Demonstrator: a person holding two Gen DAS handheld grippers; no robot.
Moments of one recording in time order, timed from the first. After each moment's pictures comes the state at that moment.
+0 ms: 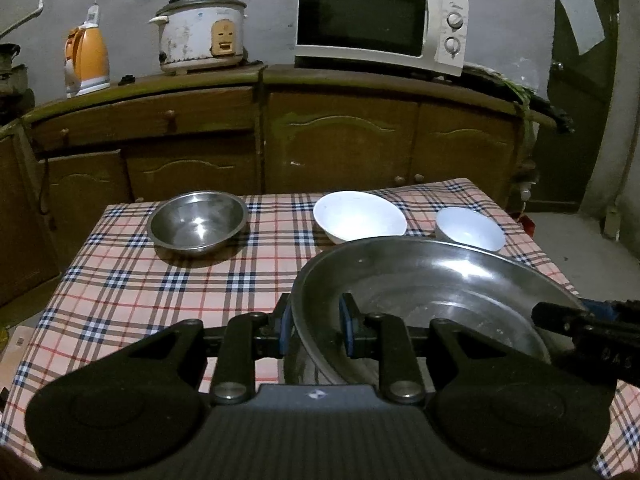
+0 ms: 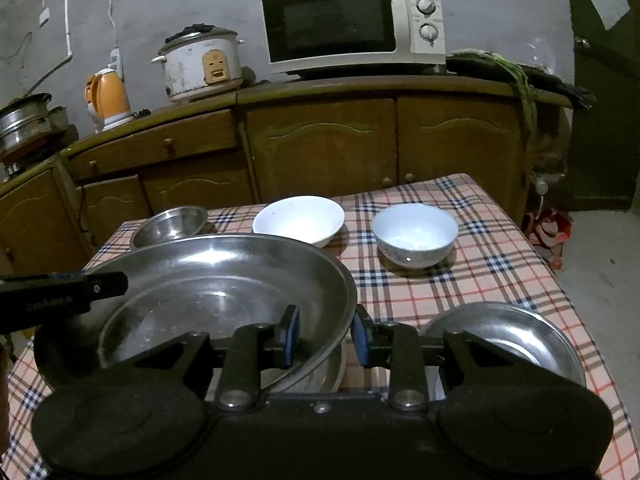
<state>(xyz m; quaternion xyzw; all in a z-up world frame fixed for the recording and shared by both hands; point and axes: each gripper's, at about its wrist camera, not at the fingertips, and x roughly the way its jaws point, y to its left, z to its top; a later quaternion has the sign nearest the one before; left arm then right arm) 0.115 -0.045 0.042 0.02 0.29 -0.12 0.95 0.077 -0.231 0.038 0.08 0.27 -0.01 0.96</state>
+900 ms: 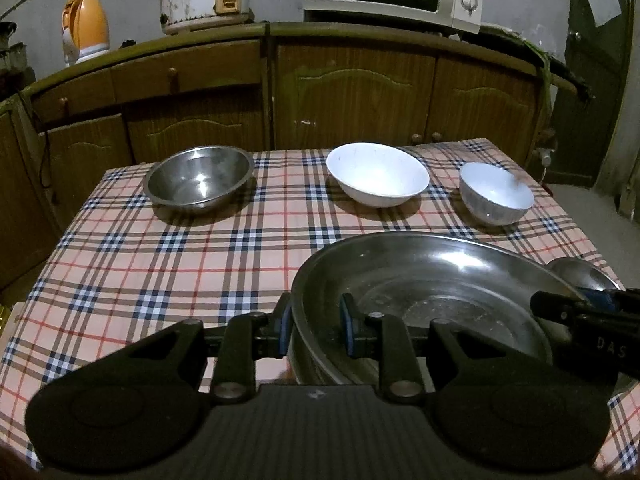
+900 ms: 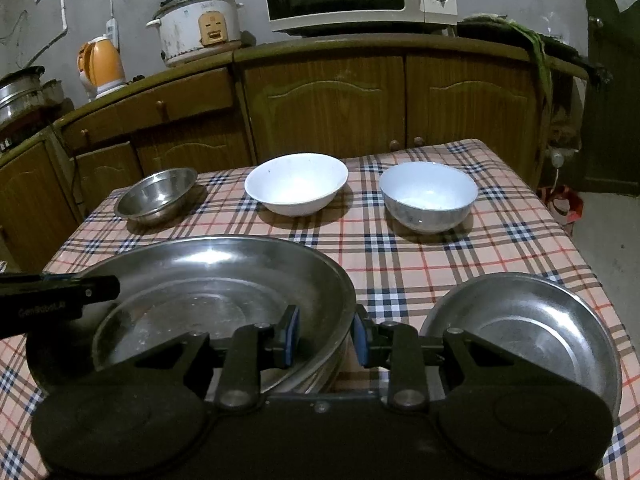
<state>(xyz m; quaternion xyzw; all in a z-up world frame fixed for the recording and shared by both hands) 0.134 -0.046 0.007 0.04 0.34 -0.11 0.93 0.112 -0.231 -0.007 0.07 0.32 -0.01 0.95</state>
